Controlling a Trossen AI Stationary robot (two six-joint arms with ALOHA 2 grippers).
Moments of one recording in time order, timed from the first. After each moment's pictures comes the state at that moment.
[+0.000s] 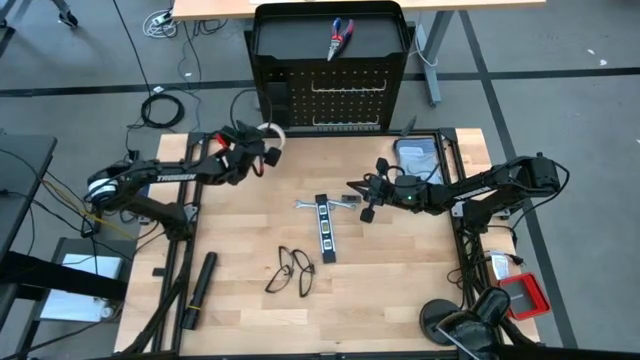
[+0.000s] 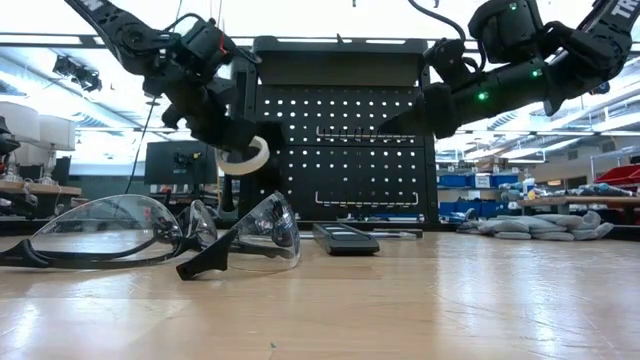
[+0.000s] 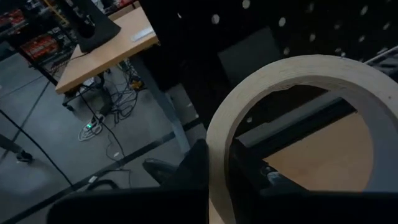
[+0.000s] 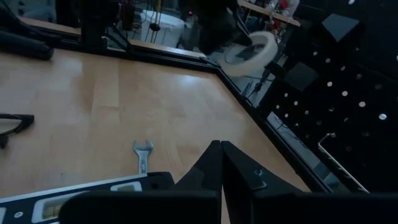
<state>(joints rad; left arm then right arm) 0.49 1.34 0.68 0.13 -0.83 -0.08 -0.11 1.39 0.42 0.79 0.29 -0.24</state>
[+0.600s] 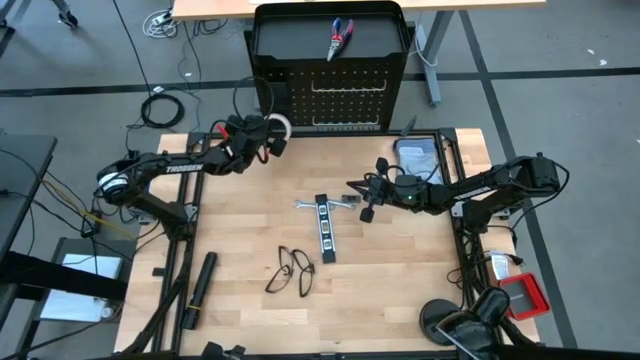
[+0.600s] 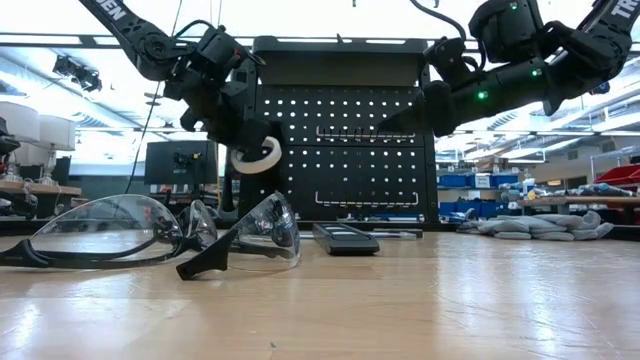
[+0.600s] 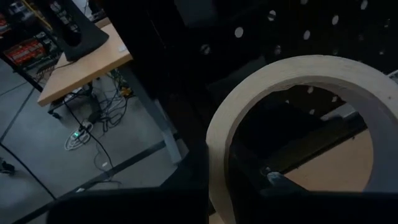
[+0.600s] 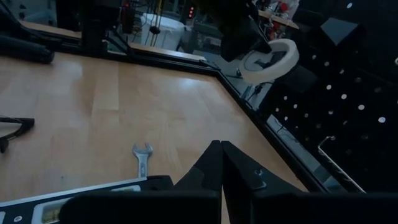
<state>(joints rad) 0.58 1.43 0.77 0.21 -0.71 0.00 -0.11 1.39 0.42 0.80 0.29 -0.24</state>
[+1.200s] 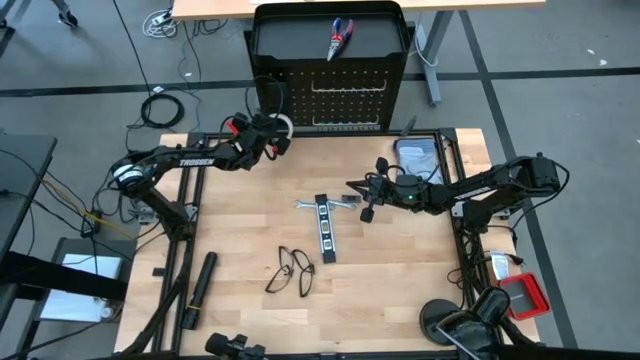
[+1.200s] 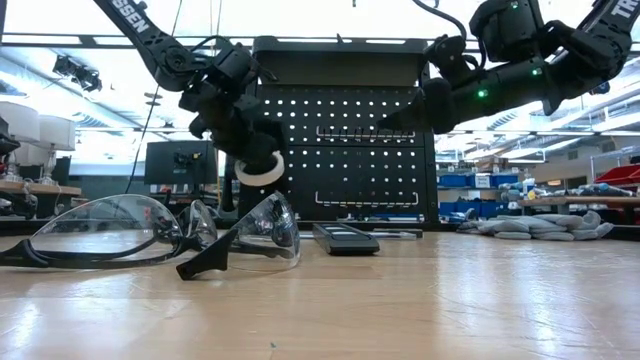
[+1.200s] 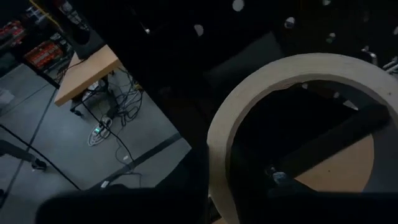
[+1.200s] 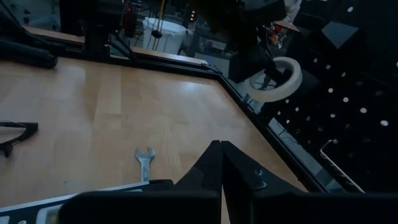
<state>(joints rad) 0.61 1.55 0.84 0.19 -0.76 0.05 -0.11 1.39 0.42 0.81 0.27 -0.24</state>
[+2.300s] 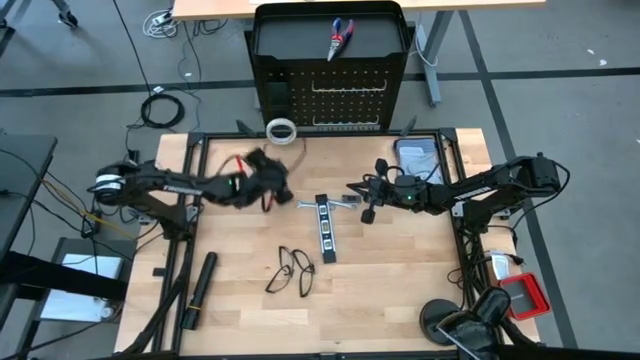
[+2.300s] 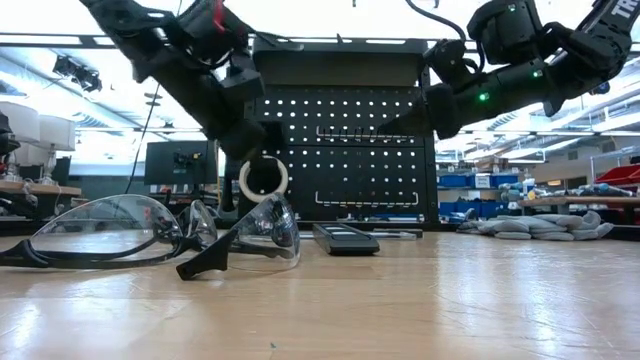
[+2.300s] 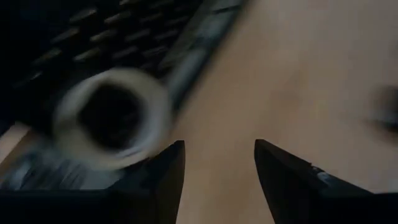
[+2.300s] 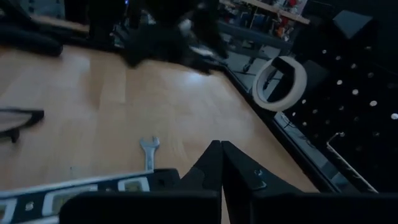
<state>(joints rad) 0.16 1.39 0.68 0.07 -0.69 0.14 -0.11 1.39 0.42 0.77 0.26 -0.25</state>
